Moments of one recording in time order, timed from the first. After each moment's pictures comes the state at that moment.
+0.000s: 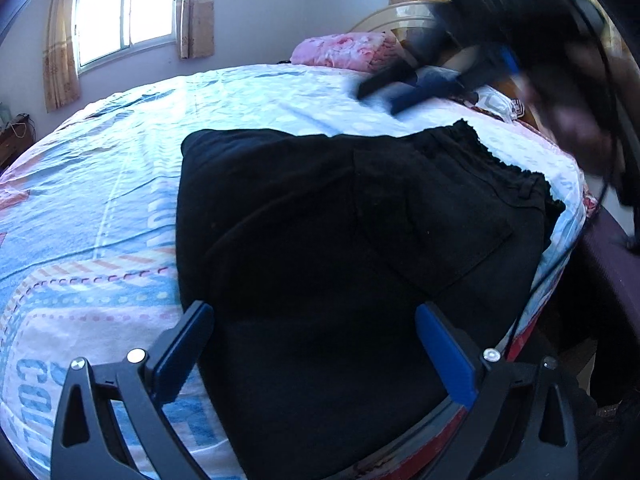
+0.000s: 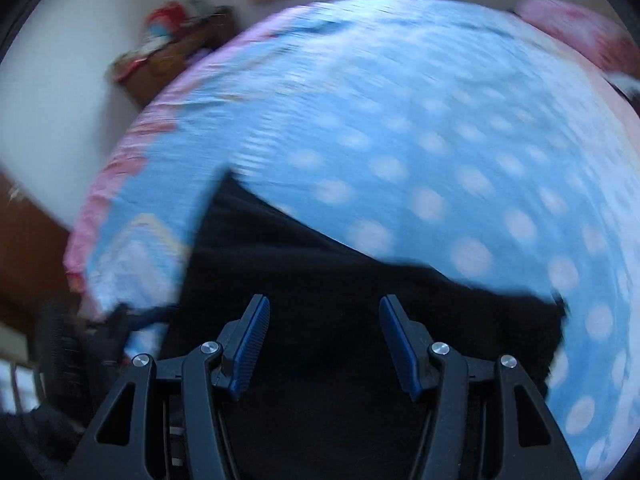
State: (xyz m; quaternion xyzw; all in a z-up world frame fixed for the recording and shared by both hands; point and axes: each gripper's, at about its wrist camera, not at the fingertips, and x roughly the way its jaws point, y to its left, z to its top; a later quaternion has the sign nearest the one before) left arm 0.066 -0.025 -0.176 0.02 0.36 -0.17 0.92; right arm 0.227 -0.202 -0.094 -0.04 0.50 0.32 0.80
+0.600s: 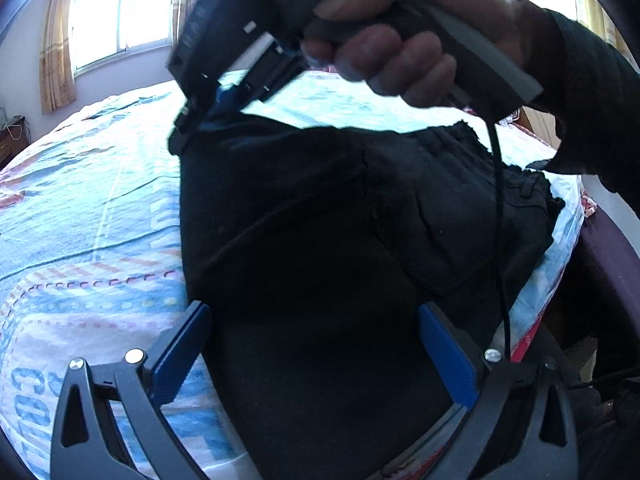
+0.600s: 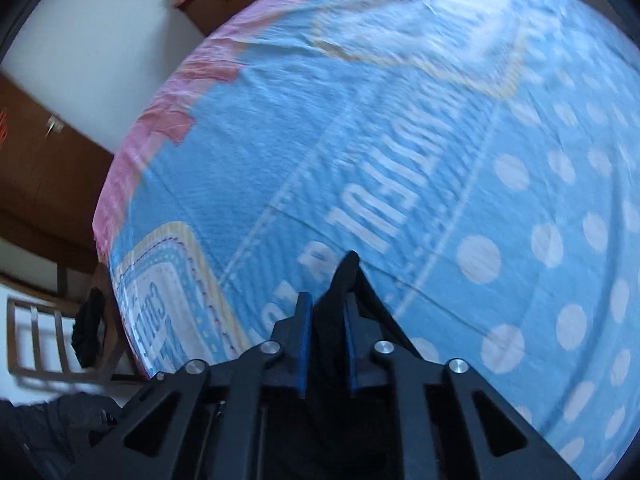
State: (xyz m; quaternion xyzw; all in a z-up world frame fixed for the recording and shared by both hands) left arm 0.070 -0.009 -0.184 0.02 0.35 -0.18 0.92; right arm 0.298 -0.056 -0.126 -0.12 0.55 0.43 0.71
